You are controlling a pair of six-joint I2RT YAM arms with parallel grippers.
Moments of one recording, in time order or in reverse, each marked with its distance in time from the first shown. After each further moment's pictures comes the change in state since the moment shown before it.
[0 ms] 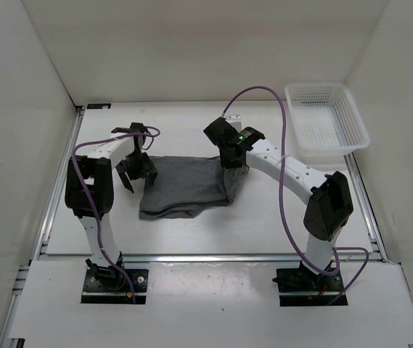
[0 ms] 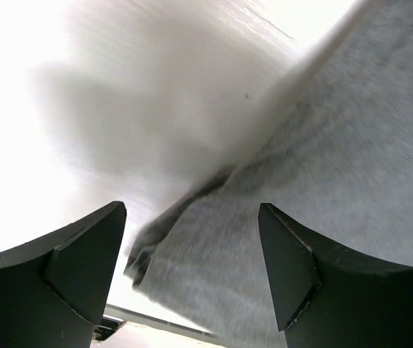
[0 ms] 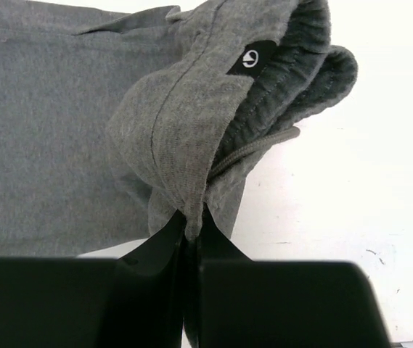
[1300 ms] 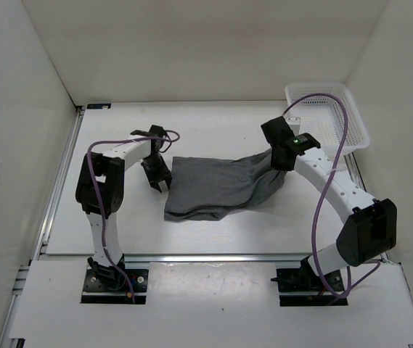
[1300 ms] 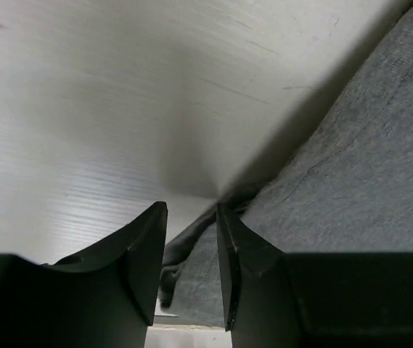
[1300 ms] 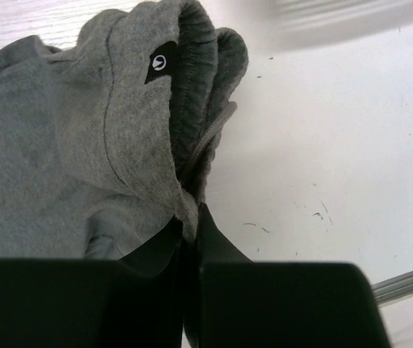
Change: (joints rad) left arm -0.124 0.034 0.016 0.059 0.165 -0.030; right arm -0.331 -0.327 -0.346 0.036 0.047 -0.087
